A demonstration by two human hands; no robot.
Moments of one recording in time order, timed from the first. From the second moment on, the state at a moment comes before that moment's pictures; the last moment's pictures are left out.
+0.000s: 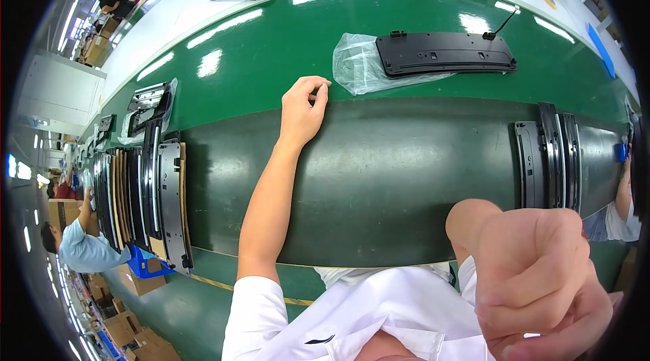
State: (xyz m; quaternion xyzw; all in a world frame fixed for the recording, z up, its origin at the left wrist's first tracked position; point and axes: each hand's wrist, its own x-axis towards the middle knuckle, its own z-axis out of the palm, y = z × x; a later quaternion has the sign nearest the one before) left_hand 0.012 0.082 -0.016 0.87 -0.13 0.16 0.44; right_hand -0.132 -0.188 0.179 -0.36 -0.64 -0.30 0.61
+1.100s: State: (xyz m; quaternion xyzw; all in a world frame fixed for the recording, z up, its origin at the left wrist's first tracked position) left_hand 0.009 0.088 -0.020 0.87 -0.15 0.17 0.45; right_hand -0.192 -0.246 0.244 -0.35 -0.56 -0.24 0.72
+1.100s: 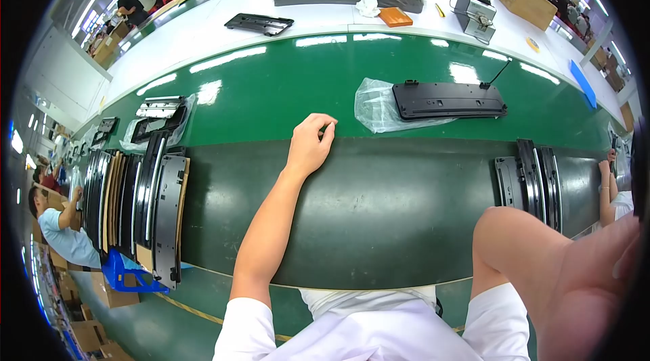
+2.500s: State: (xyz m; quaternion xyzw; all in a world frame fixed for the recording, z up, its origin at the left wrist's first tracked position) left_hand -0.235 -0.036 0.202 0.09 -0.58 -0.15 0.79; right_hand -0.194 -0.221 0.261 -0.29 -0.58 -0.19 0.74
